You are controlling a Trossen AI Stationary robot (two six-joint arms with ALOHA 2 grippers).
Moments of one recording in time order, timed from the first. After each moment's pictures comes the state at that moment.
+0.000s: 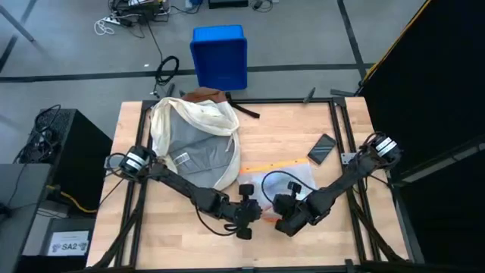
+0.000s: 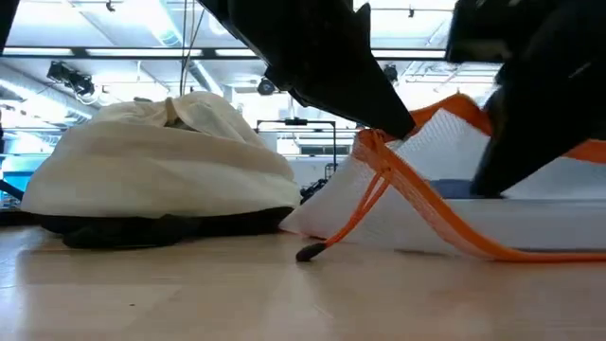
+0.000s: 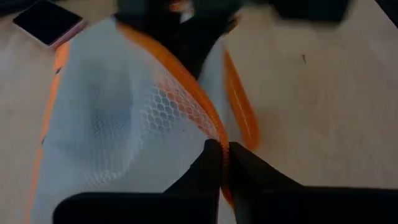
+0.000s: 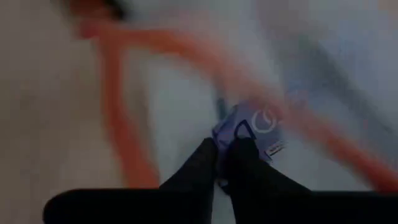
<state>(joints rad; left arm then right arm) -0.43 1.99 1.36 -0.08 -0.41 -0.10 0.65 1.74 1.04 -0.52 0.48 0.87</state>
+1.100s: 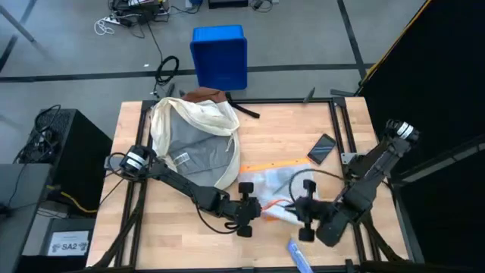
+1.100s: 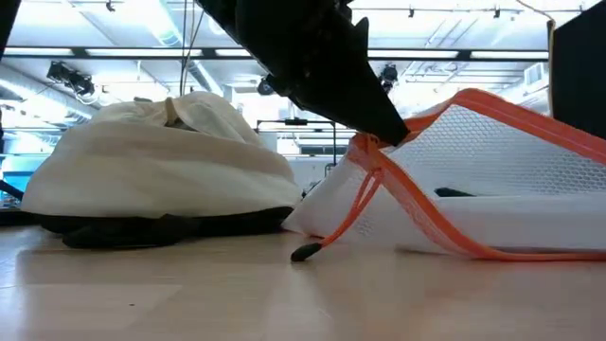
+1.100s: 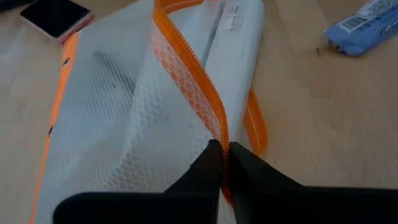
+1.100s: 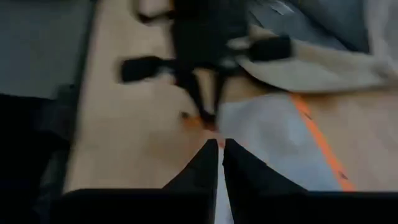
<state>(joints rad) -0.42 1.99 1.36 -0.11 -0.42 -0.11 0.82 1.47 1.21 -0.75 0.73 0.75</state>
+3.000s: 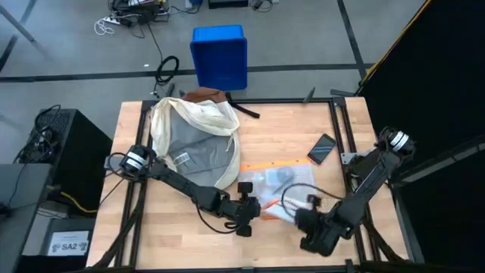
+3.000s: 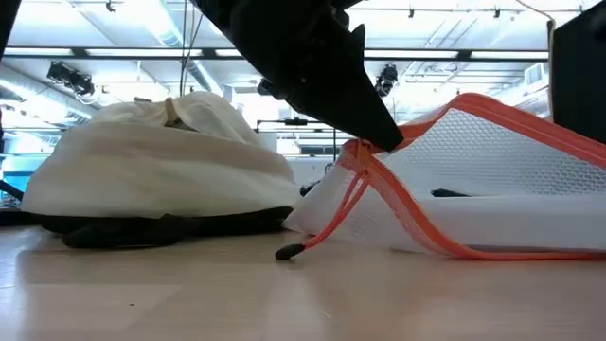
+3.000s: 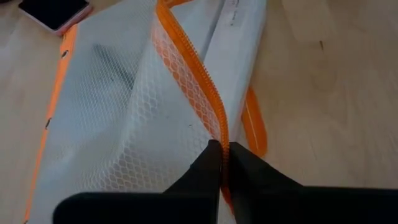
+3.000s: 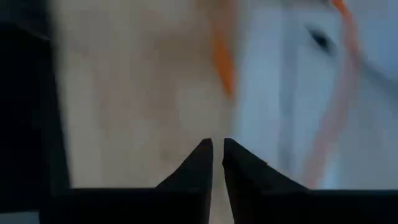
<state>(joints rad) -0.42 1.99 1.36 -0.12 -0.41 -0.12 0.88 1.63 1.12 -0.66 0.49 0.96</state>
